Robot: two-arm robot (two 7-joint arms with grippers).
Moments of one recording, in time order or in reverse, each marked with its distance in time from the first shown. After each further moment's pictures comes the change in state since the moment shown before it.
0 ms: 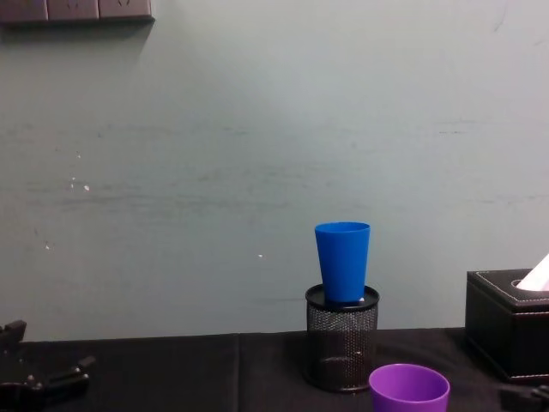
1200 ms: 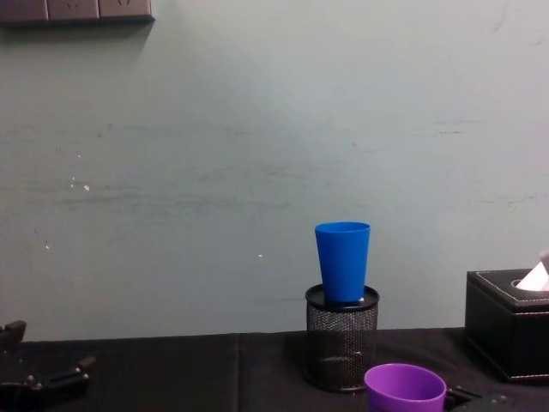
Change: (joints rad) left arm 0.000 0.000 0.000 0.000 0.000 0.000 0.000; right arm 0.094 -0.214 0.003 0.183 -0.089 -0.041 0.039
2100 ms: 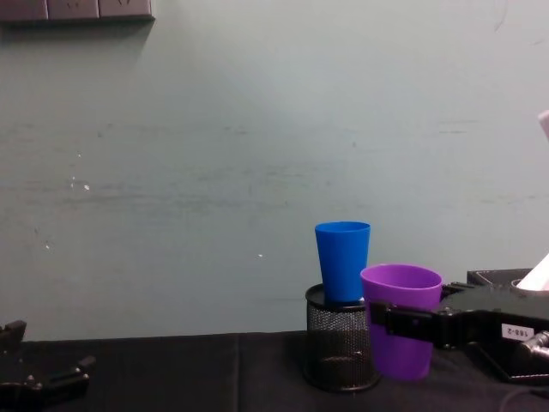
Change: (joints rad) left arm 0.000 0.000 0.000 0.000 0.000 0.000 0.000; right arm 0.027 0.018 0.082 -0.203 -0.017 0.196 0.009
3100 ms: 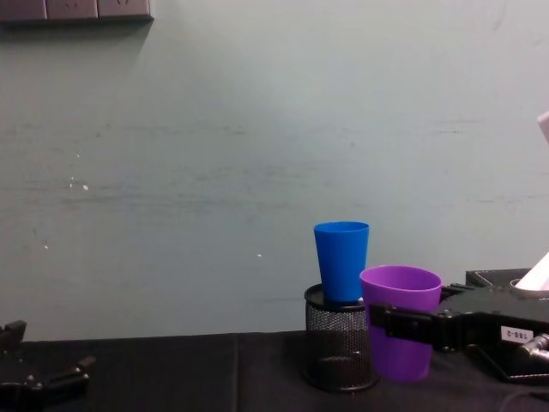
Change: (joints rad) left arm 0.000 0.000 0.000 0.000 0.000 0.000 0.000; right arm 0.000 -0.001 -0.002 0.003 -0.002 -0.006 0.000
